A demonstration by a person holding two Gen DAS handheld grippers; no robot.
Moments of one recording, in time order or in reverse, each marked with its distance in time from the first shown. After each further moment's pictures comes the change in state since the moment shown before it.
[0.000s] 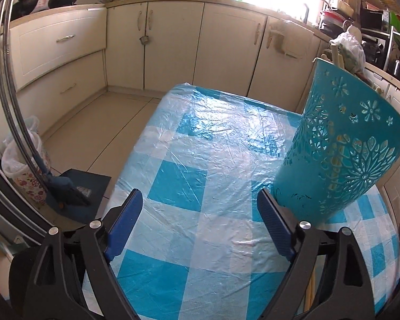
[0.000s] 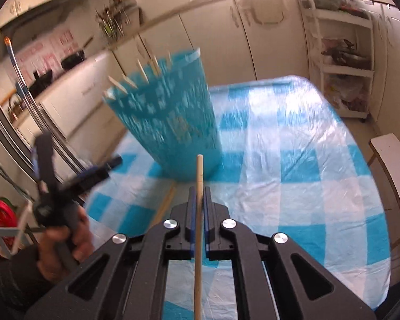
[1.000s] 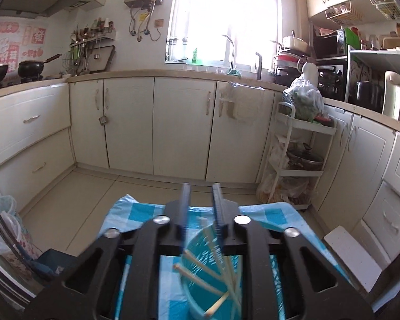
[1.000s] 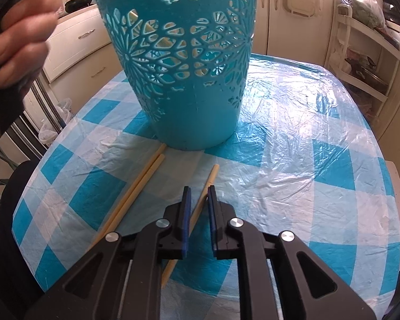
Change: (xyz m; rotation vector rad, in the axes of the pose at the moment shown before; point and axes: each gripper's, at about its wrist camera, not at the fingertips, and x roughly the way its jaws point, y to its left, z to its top) left arm -0.058 -0.113 0.113 0.140 -0.346 -0.125; right arm 0.106 0.022 -0.029 -0.246 0.214 -0.143
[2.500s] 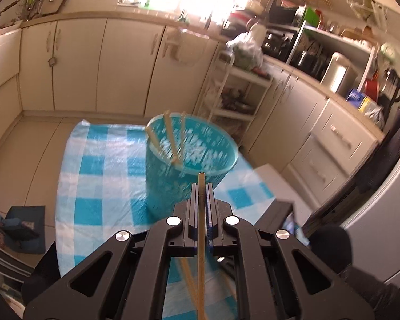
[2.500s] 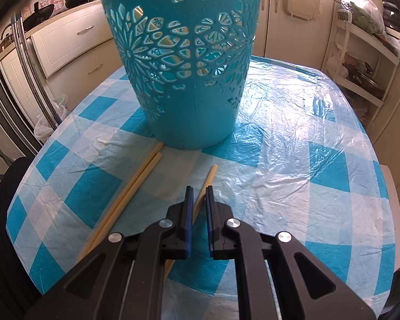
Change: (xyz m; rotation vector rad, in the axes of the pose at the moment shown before) left arm -0.086 0.028 -0.030 -0.051 0.325 -0.413; right arm 0.000 0.008 -0.002 -0.011 -0.002 -0.052
